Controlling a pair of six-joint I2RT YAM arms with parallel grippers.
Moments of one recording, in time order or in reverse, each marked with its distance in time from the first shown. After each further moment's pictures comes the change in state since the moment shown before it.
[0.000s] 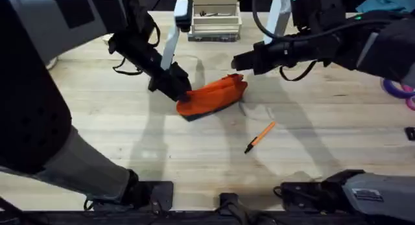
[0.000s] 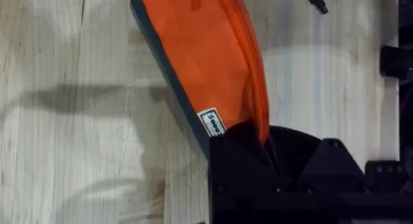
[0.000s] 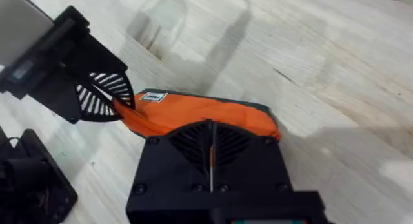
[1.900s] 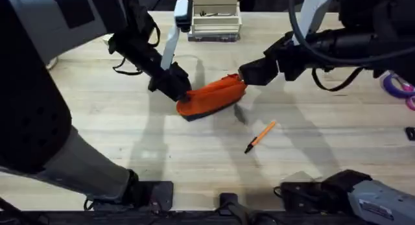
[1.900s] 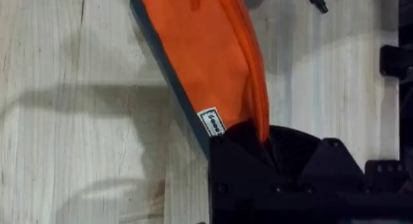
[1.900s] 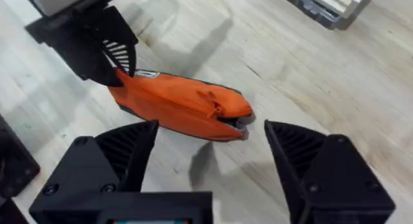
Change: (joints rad) left arm 0.000 0.000 0.000 0.000 0.000 0.000; right arm 0.013 -0.288 0.000 -0.194 0.147 -0.171
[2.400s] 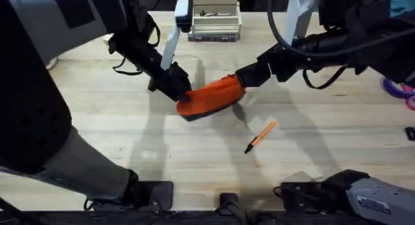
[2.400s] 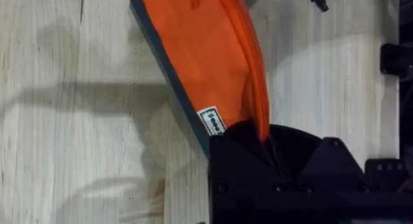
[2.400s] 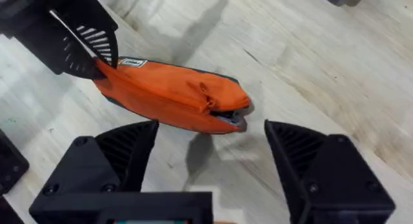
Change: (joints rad) left arm 0.000 0.000 0.000 0.000 0.000 0.000; right arm 0.000 0.091 0.000 0.000 0.018 -0.006
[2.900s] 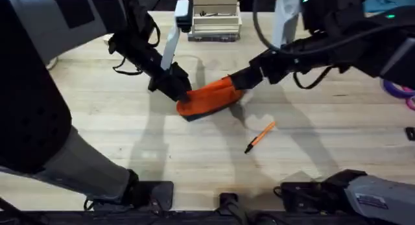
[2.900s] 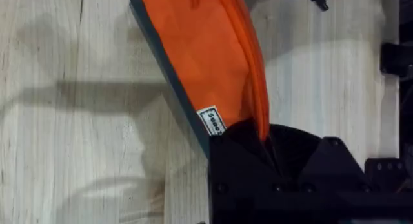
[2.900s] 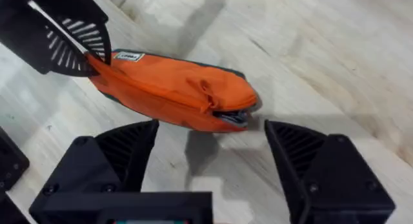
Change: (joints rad) left arm 0.000 0.000 0.000 0.000 0.000 0.000; right arm 0.016 0.083 0.000 0.012 -0.004 0.020
